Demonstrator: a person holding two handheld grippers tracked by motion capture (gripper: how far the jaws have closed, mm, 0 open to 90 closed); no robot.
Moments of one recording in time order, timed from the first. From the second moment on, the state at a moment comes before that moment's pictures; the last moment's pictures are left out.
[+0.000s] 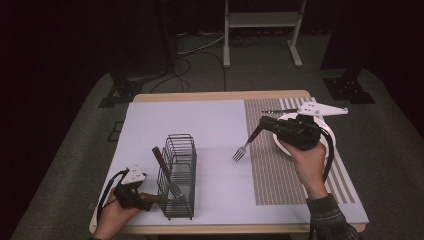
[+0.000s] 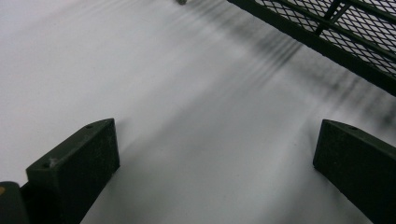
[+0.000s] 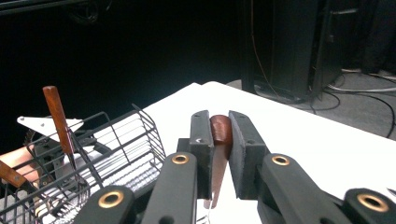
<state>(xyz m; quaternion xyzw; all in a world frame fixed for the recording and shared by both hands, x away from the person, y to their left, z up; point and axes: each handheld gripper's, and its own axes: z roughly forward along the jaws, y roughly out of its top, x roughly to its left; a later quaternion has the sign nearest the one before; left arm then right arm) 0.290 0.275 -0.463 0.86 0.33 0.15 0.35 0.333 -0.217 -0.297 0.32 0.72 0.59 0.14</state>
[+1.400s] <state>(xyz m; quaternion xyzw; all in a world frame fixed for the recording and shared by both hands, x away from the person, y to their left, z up) 0.290 0.275 -0.463 0.86 0.33 0.15 0.35 0.301 -0.306 -0.332 0.43 0.69 0.55 0.18</state>
